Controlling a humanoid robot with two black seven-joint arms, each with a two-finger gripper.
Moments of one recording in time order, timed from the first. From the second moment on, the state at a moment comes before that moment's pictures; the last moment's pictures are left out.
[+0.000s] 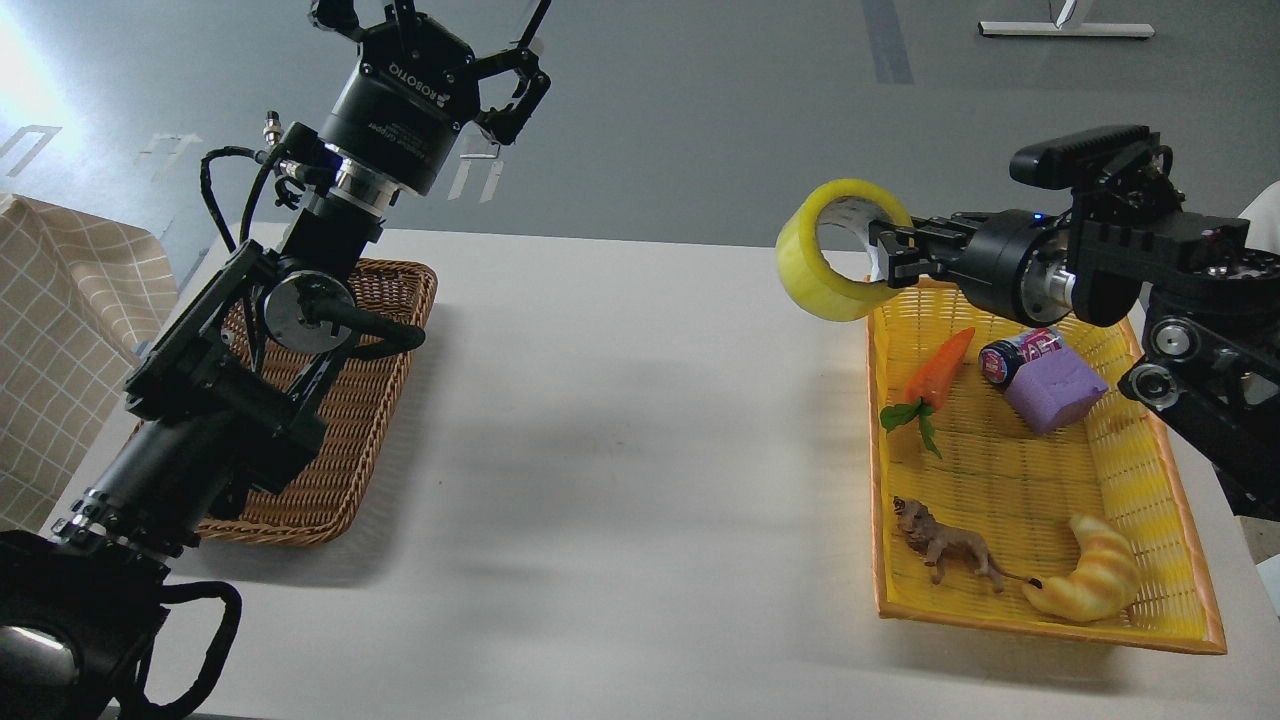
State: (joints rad) left arm -0.66 0.21 -1.17 -1.14 0.30 -0.49 -0.29; right arm 0.87 -0.55 0.67 1.41 -1.82 0.49 -0.16
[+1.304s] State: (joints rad) left arm -0.66 0.21 -1.17 -1.14 0.31 -0.49 -0.29; right arm 0.98 -0.03 0.42 0.94 -1.76 0.49 -0.15
